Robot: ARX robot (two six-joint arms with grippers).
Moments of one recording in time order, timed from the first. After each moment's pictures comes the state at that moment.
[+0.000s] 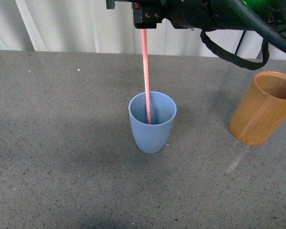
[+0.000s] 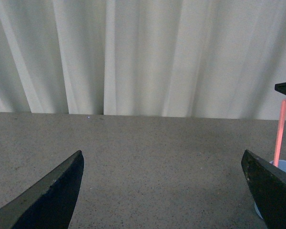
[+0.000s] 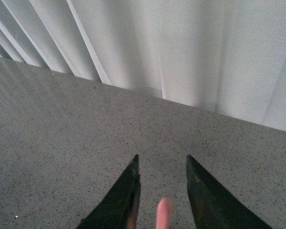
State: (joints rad) left arm 0.00 0.00 0.02 0.00 0.00 0.00; right arm 0.50 1.89 0.98 0.65 -0.10 0.16
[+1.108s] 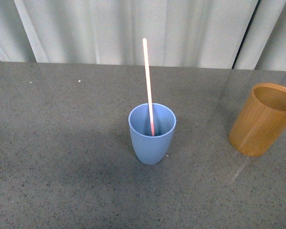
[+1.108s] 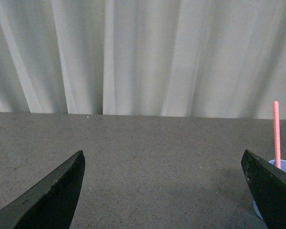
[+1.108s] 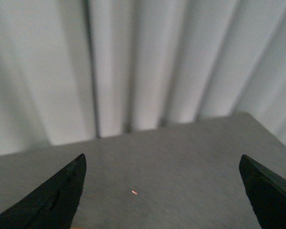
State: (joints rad) left arm 0.00 0.00 0.02 0.00 0.00 0.00; right arm 0.07 1.26 0.54 0.66 0.21 -0.01
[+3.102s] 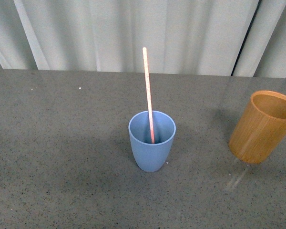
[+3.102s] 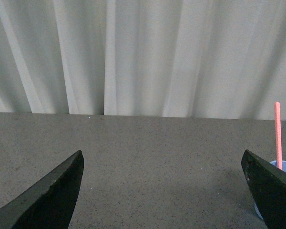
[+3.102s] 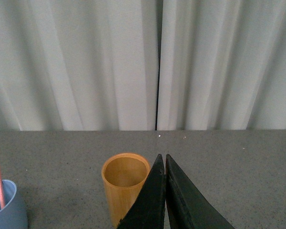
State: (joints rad) left arm 0.00 0.00 0.02 0.00 0.00 0.00; right arm 0.00 0.23 0.02 0.23 0.00 -0.01
